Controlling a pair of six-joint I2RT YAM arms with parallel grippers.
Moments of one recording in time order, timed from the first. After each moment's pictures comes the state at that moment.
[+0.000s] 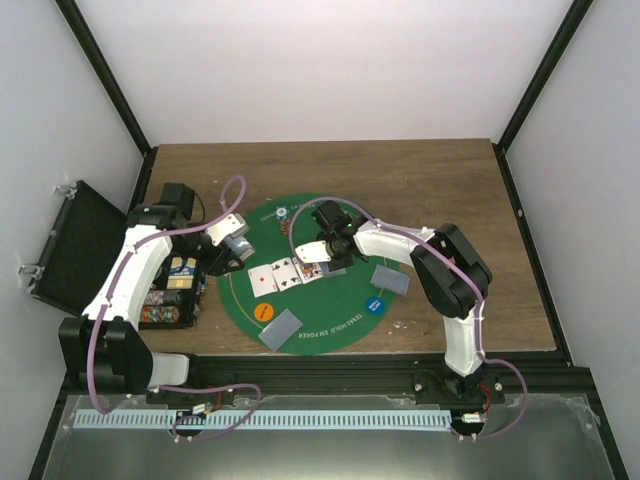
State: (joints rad) left arm -0.07 1.33 1.15 -1.17 0.57 0.79; right arm 0.73 1.96 1.30 -0.47 0.00 -1.21
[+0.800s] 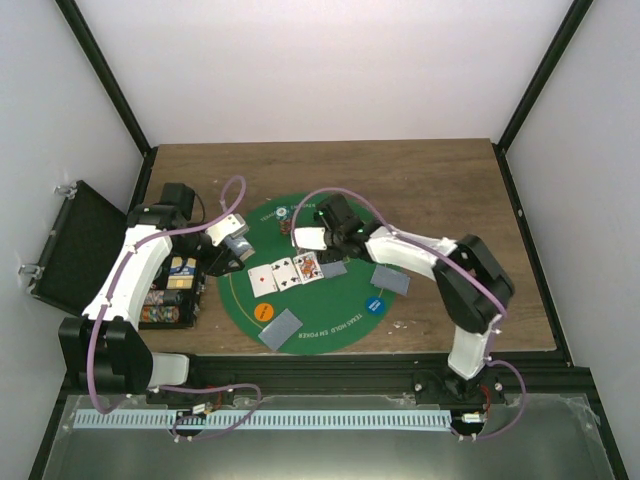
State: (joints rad) left arm -0.07 1.33 1.15 -1.18 0.57 0.79; right arm 0.74 1.86 1.23 -0.25 0.04 -1.11
